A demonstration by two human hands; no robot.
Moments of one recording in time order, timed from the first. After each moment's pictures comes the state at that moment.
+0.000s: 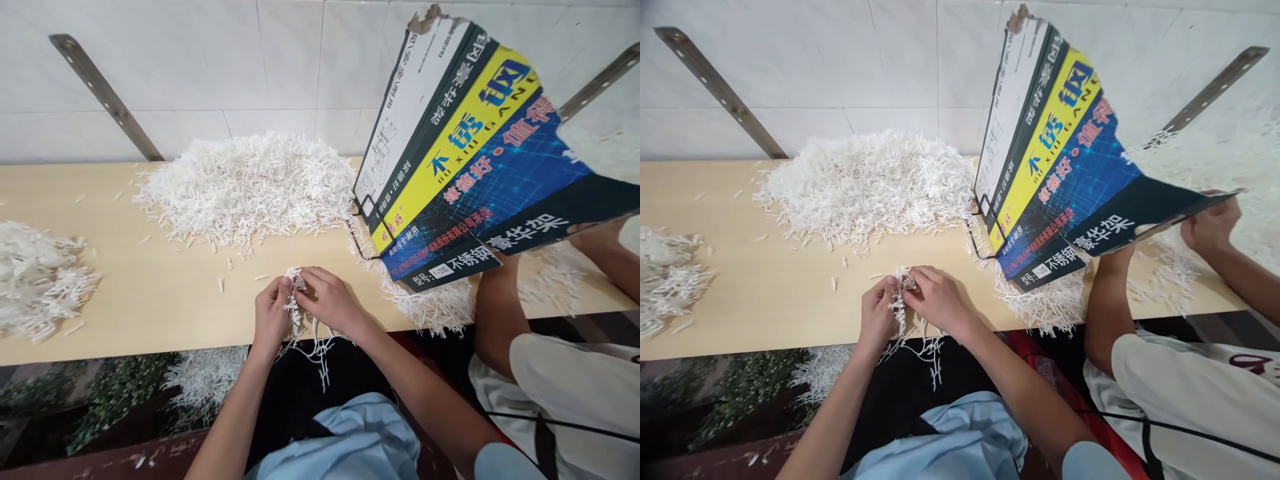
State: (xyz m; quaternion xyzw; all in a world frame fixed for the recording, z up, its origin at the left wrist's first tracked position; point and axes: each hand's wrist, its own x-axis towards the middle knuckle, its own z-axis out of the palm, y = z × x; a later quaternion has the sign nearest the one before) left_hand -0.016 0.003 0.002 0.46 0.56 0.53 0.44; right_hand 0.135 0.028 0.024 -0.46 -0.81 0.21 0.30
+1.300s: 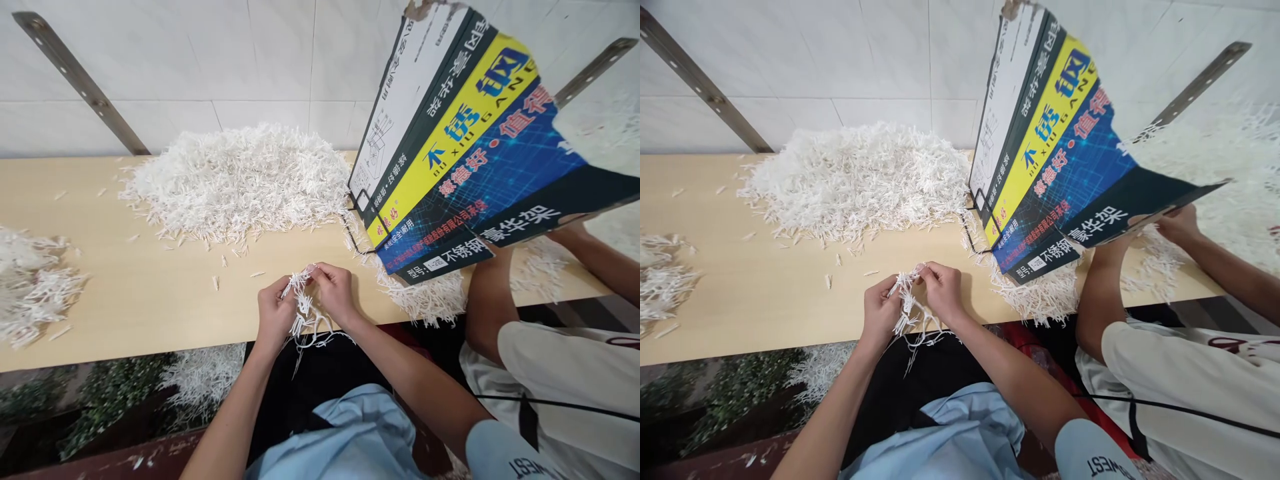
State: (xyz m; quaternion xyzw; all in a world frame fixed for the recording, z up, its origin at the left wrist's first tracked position) left_hand -0.005 0.001 0.012 0.47 0.55 0.49 0.47; right_hand 0.127 0.030 0.006 -0.55 -0.53 0.41 0.49
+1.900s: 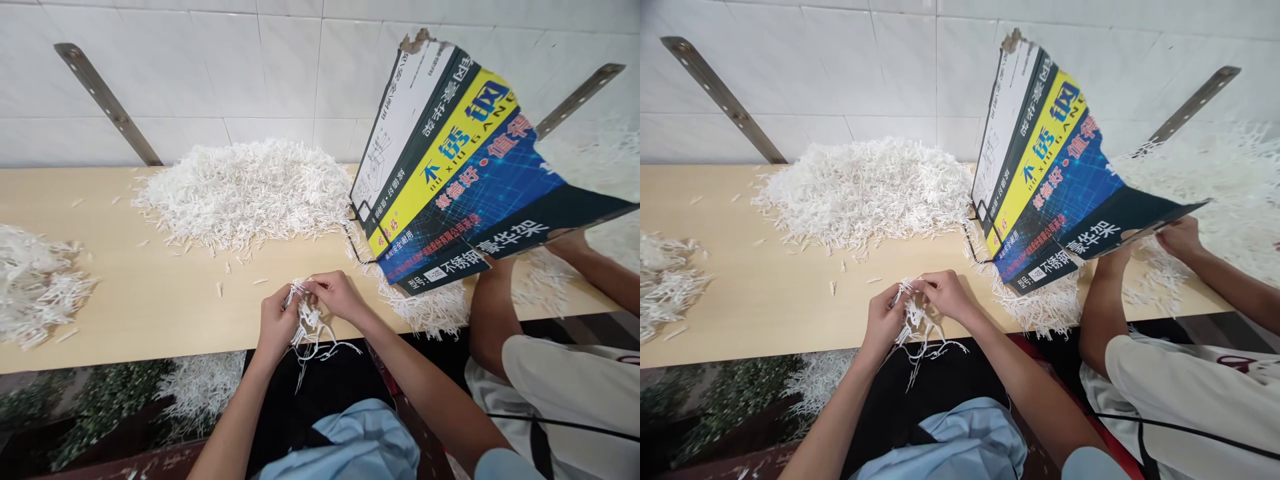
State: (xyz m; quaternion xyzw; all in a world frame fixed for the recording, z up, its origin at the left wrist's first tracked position) left_hand -0.008 0.001 0.008 0.51 0.57 0.47 0.44; right_hand 0.151 0.044 0.029 -0.47 -0.69 0.45 0.33
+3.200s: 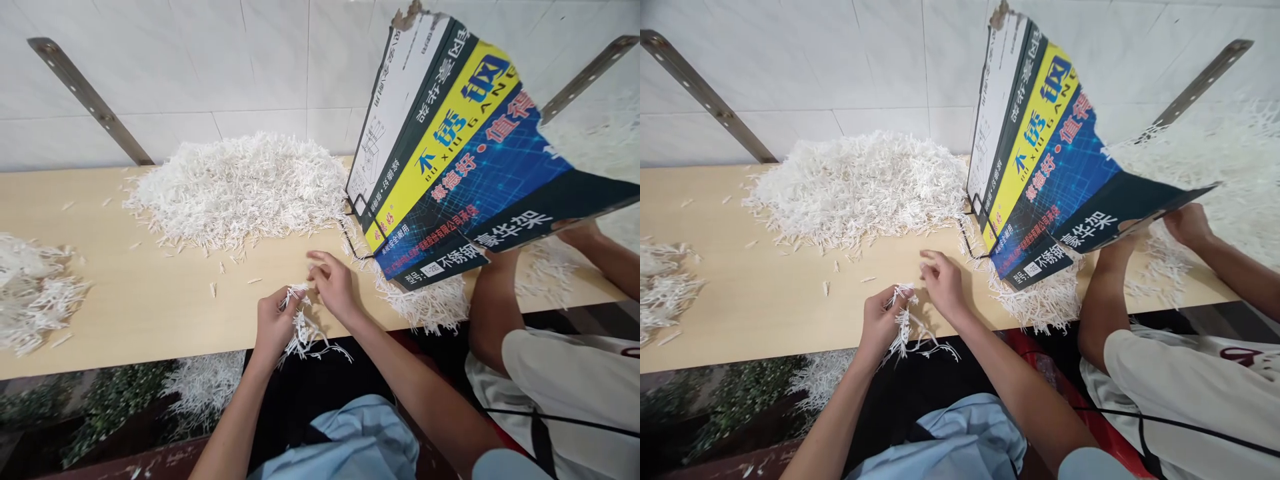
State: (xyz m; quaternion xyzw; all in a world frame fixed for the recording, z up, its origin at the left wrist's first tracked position) left_hand -0.003 -0.003 0.006 0.53 0.58 0.44 0.43; right_hand 0.146 0.052 -0.001 -0.52 -0.52 0.44 0.51
